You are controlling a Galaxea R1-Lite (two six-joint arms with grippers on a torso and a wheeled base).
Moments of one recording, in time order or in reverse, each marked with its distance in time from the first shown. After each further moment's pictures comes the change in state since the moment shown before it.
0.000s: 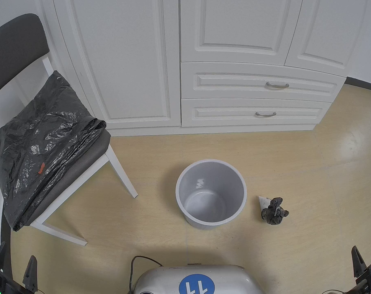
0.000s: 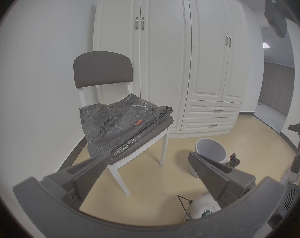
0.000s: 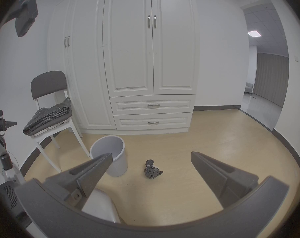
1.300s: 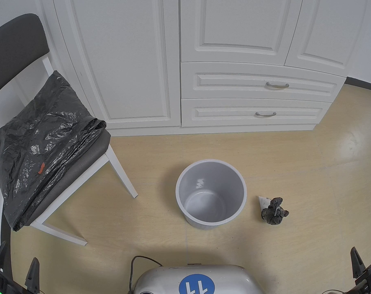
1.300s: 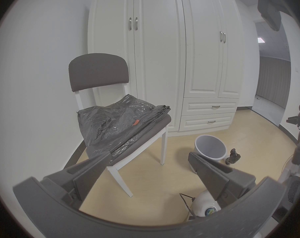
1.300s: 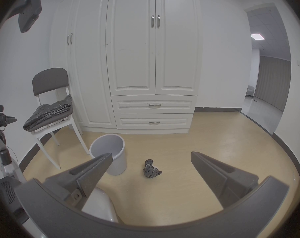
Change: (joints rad) left arm -0.001 0.000 0.000 0.003 -0.020 0.055; right arm -0.001 0.000 0.000 0.002 0.010 -0.033
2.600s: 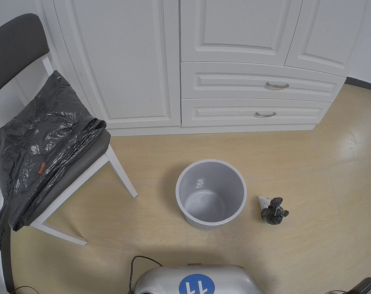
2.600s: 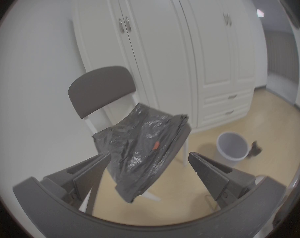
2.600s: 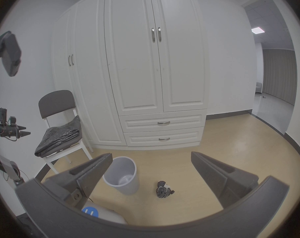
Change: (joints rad) left arm 0.066 0.476 -0.387 -0.009 0.096 0.189; right arm 0.013 0.362 -0.331 -0.100 0.082 0.076
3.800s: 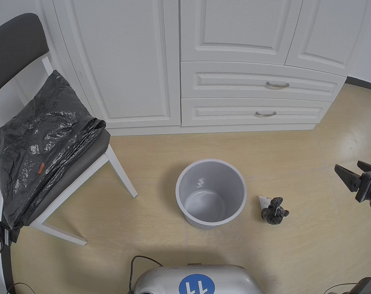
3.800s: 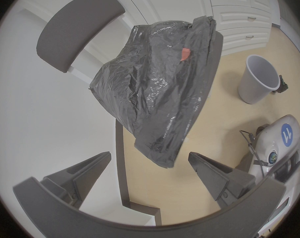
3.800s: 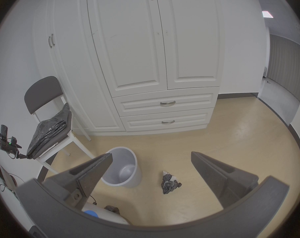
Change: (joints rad) left arm 0.642 0.582 0.097 -0.147 -0.258 0.510; right arm 0.203 0.618 -0.053 -0.345 -0.186 0.054
